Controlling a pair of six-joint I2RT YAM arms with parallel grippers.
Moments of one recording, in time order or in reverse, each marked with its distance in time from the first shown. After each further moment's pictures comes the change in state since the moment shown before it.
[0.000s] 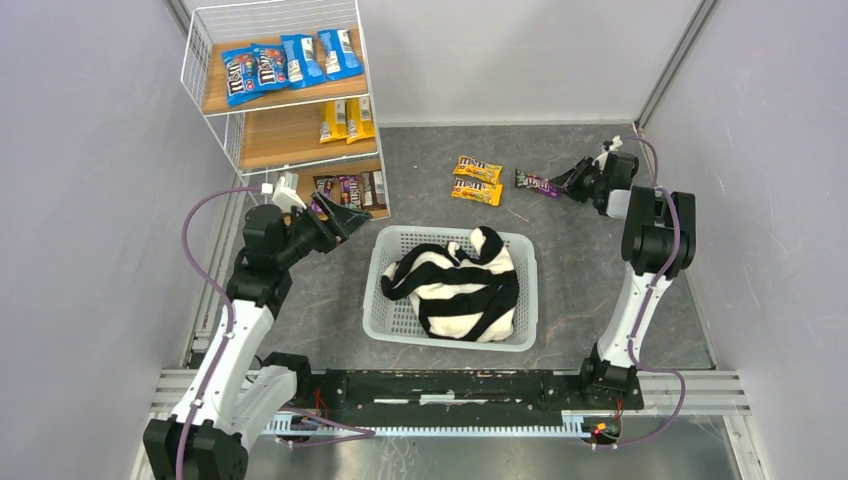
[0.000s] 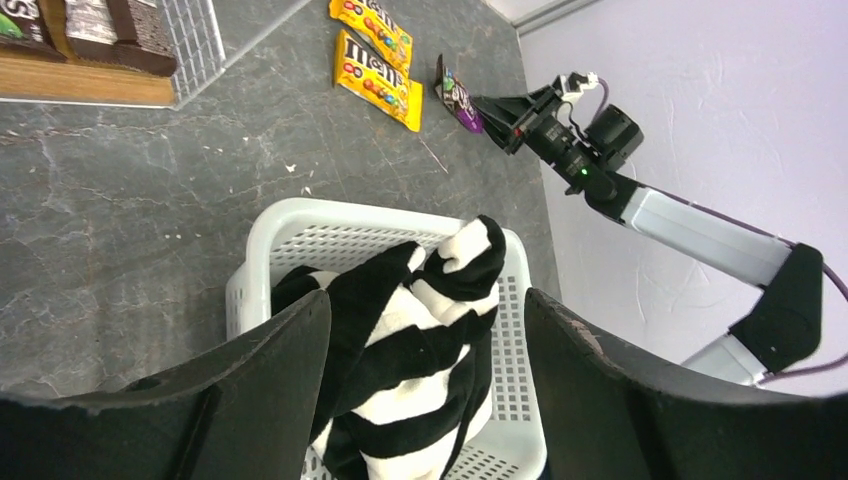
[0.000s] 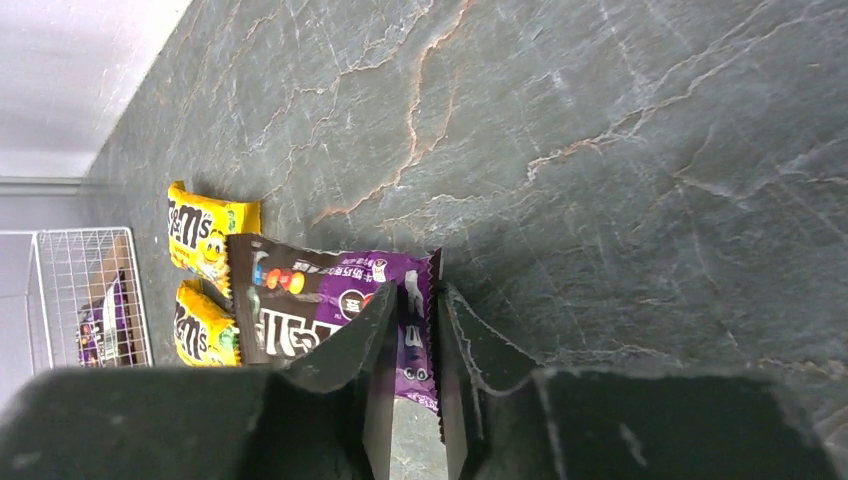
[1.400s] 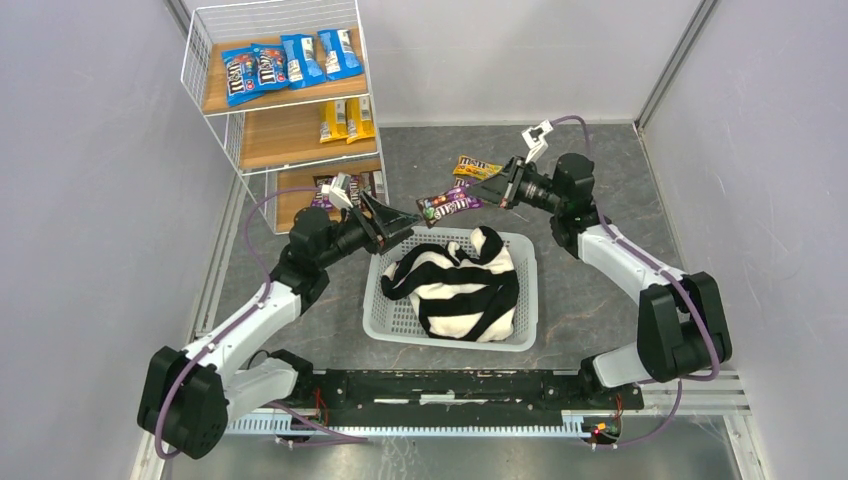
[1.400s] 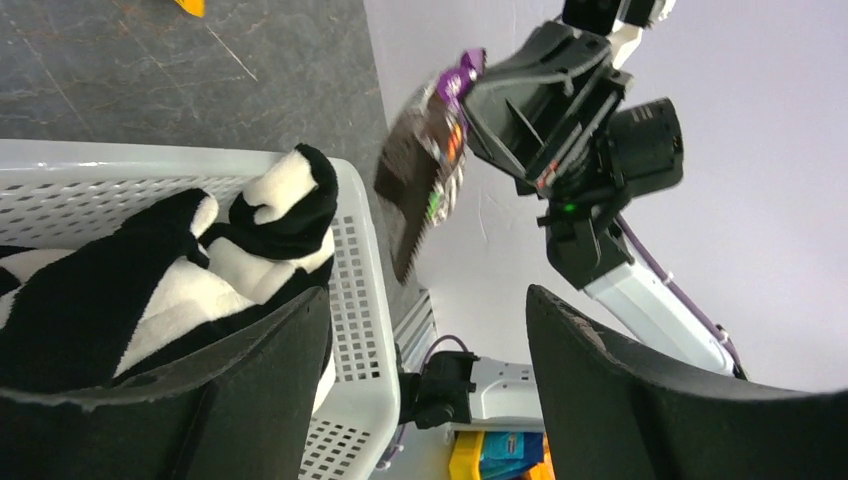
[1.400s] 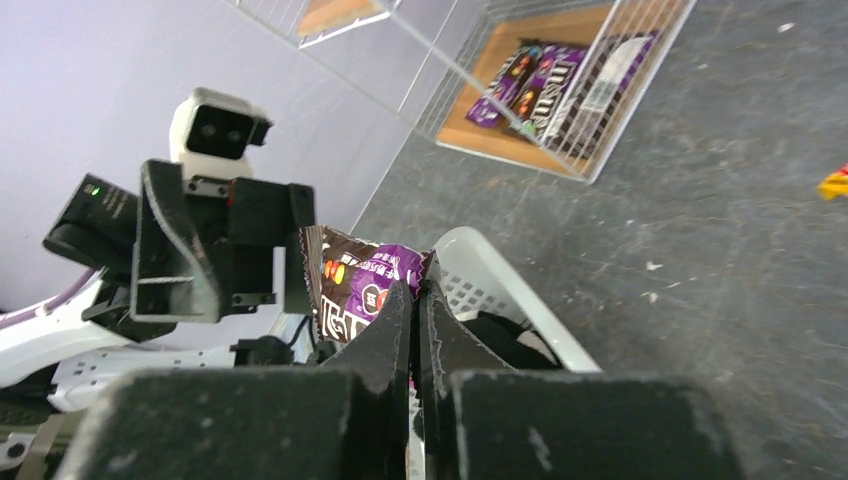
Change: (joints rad) left arm -0.304 0.219 -0.074 0.482 0.032 -0.365; right arm 0.465 -0.712 -0.354 0.150 -0.261 0.180
